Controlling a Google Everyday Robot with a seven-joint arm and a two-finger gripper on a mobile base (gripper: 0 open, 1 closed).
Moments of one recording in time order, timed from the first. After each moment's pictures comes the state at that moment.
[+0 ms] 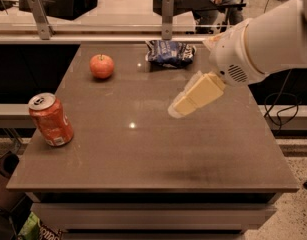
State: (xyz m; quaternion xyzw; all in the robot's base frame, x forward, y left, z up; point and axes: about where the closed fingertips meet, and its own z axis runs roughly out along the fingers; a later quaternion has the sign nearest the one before) arm 0.496 -0.082 0.975 -0.51 0.76 0.07 0.40
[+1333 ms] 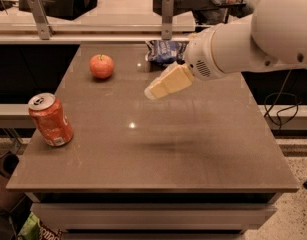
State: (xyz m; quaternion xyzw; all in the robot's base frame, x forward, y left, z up) arm 0.559 -0.047 0.960 -0.45 0.76 0.10 0.46
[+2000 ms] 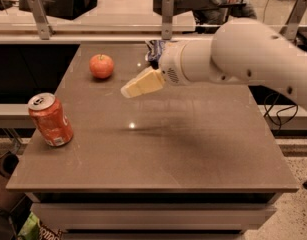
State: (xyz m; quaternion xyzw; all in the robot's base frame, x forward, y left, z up) arm 0.601 0.008 0.927 -0.42 0.74 0.15 0.50
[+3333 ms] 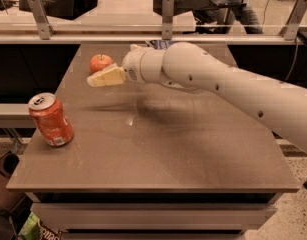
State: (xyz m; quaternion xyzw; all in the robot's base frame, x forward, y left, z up) arm 0.678 0.110 0.896 -0.38 0.70 0.24 0.55
